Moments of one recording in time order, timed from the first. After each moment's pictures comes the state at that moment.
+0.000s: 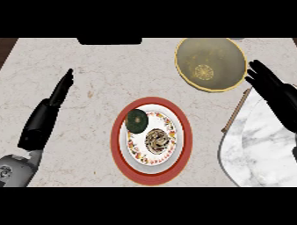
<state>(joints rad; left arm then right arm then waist) -0.21 0.51 -0.34 -1.55 0.10 0.26 -0.06 -0.27 -0.54 0.12 -1.45 -0.45 0.13 0.11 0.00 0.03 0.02</state>
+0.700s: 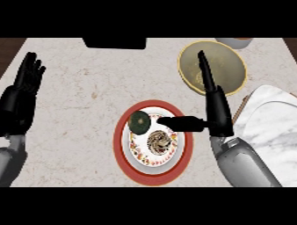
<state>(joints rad) -0.24 0.47 -0.13 -1.51 0.27 0.30 -0.05 -0.40 -0.18 0.42 -1.49 0.15 -0.53 0.05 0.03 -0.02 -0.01</state>
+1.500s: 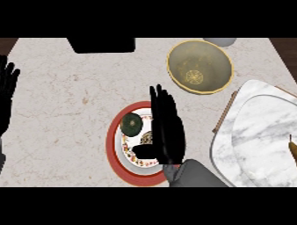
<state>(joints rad) -0.20 0.51 0.00 -1.47 0.35 0.25 -0.07 -0.43 -0.01 0.73 -1.39 0.89 -0.49 0.79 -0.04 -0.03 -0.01</state>
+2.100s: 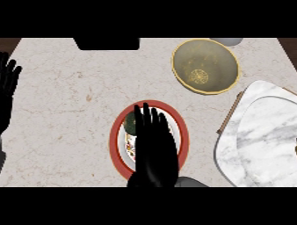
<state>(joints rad) -0.21 0.51 0.00 -1.48 0.36 0.22 -0.07 -0.51 -0.02 0.87 -1.65 0.78 -0.02 1.21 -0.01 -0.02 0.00</state>
